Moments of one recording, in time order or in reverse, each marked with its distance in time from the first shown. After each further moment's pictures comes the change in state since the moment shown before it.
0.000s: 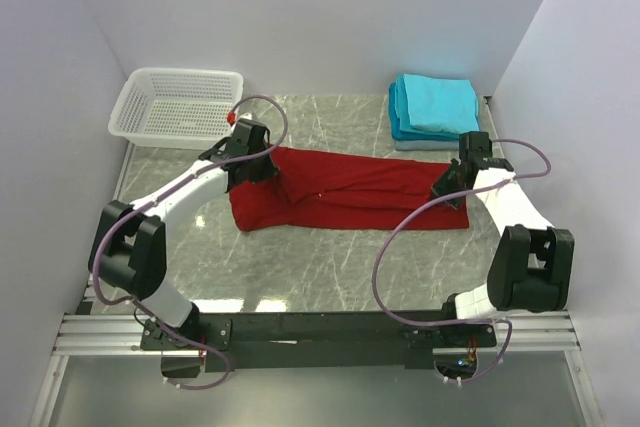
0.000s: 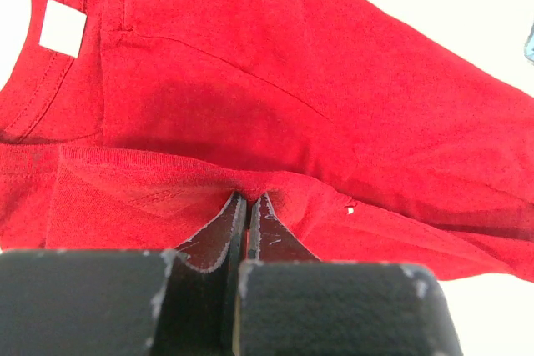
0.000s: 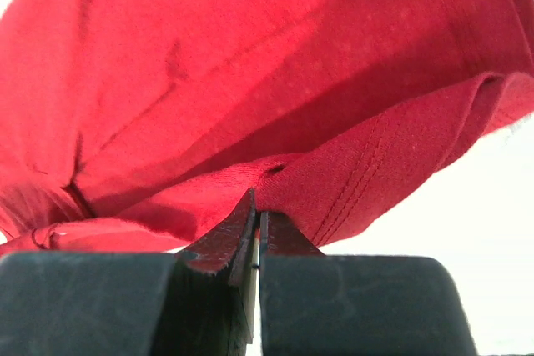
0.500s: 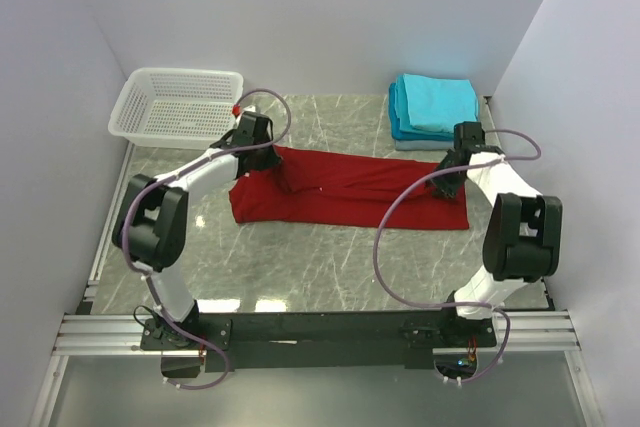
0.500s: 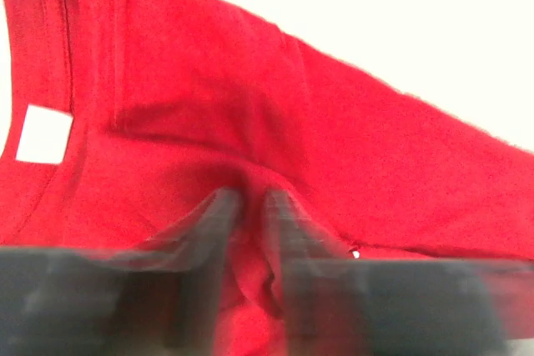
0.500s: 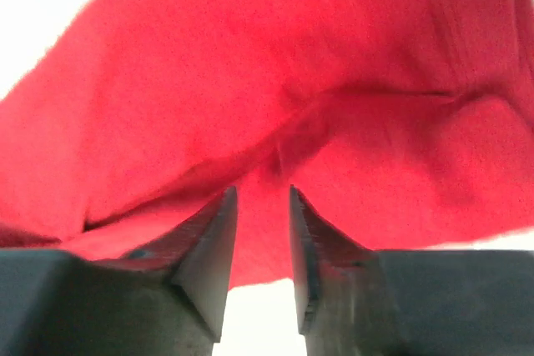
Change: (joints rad) left arm 0.050 0.193 0.082 0.141 0.006 0.033; right arm 0.000 0.190 0.102 0.074 0.021 -0.010
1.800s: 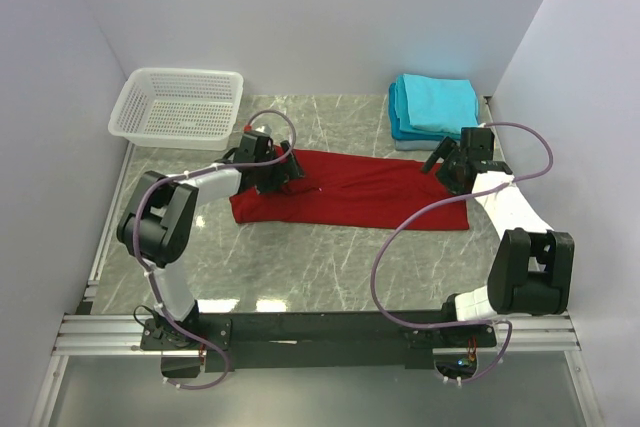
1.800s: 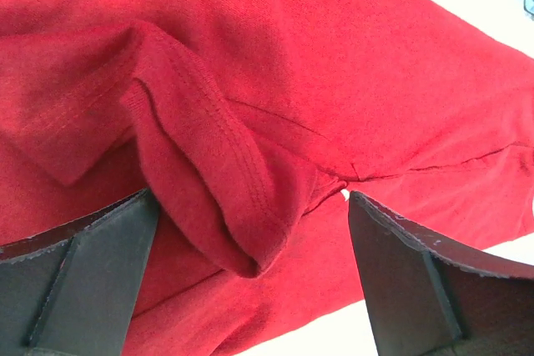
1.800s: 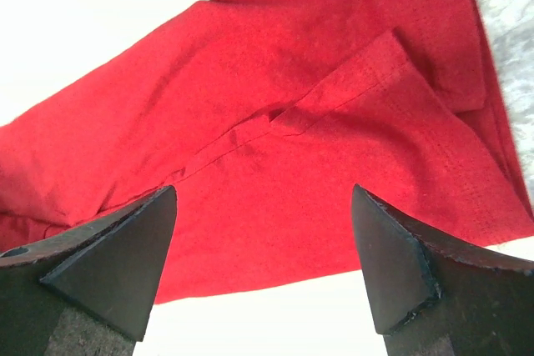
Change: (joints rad) left arm -0.006 0.047 -0.161 0.204 0.254 -0.017; right arm 0.013 -0.203 -0.123 0.181 0.037 -0.109
